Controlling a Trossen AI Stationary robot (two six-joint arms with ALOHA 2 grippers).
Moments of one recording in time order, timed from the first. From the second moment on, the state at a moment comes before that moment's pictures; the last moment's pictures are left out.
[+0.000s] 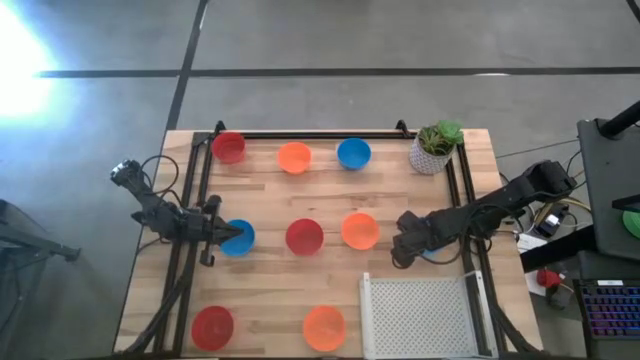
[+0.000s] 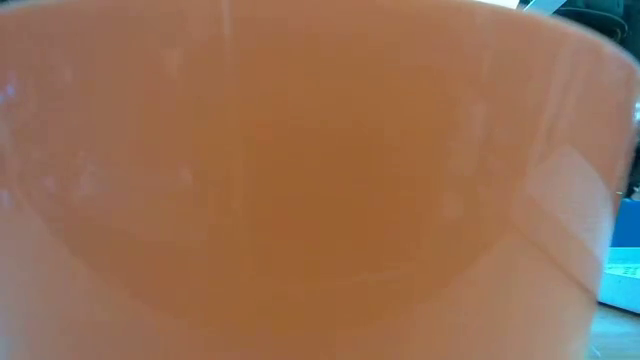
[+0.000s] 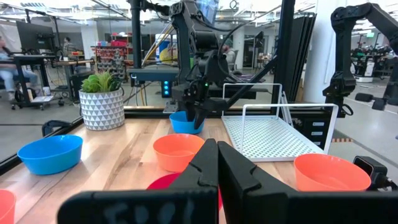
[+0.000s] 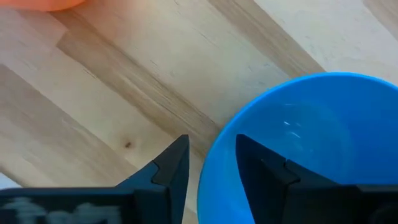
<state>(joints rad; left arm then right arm) -0.74 0.00 0.01 0.05 -0.70 0.02 0.33 1.35 0.68 -0.81 0.18 1.20</state>
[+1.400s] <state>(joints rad) -0.74 0.00 0.01 0.05 -0.70 0.02 0.99 1.55 1.17 -0.94 0.09 1.31</state>
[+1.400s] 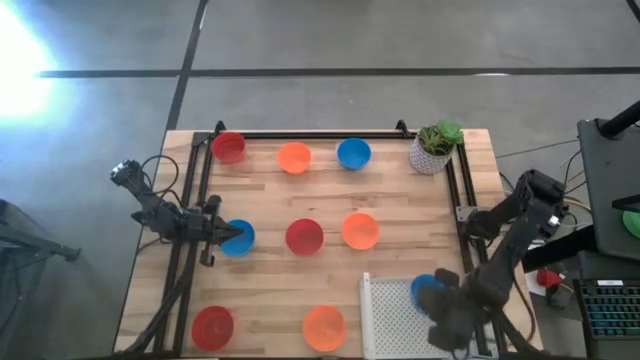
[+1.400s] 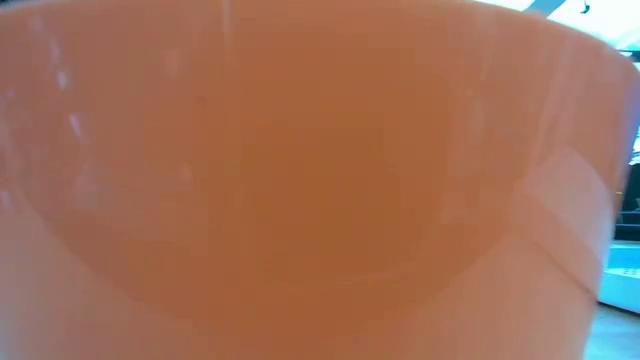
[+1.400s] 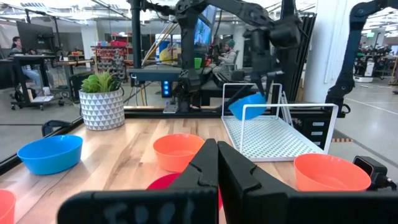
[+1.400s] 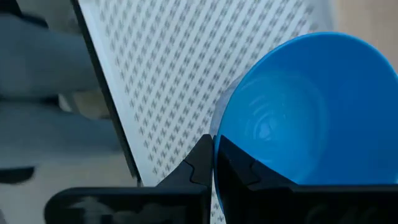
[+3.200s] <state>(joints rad) -0.74 0.00 0.01 0.05 -0.70 0.02 1.15 1.83 1.31 -0.86 -0.09 1.53</state>
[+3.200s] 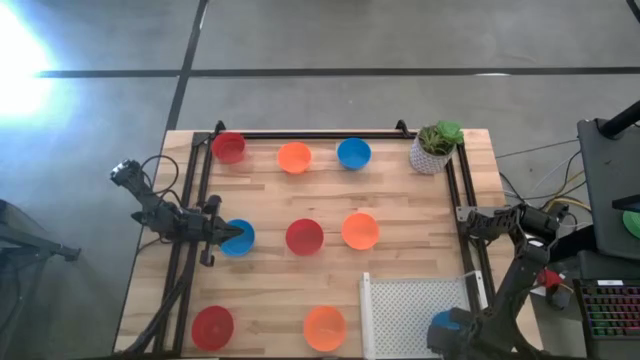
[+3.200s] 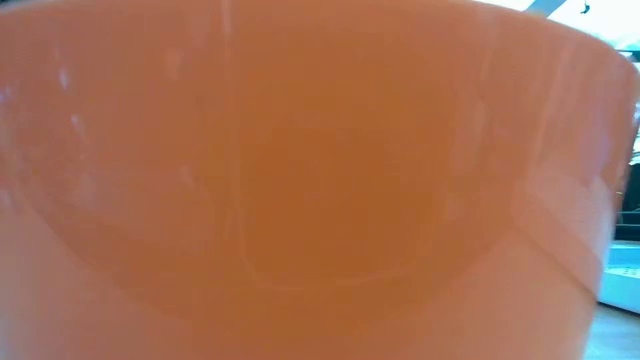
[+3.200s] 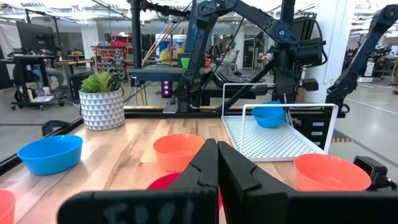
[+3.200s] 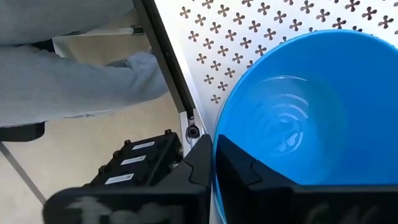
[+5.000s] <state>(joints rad) -0.74 0.00 0.01 0.09 -0.72 0.00 1.14 1.62 1.46 -1.18 1.19 1.22</state>
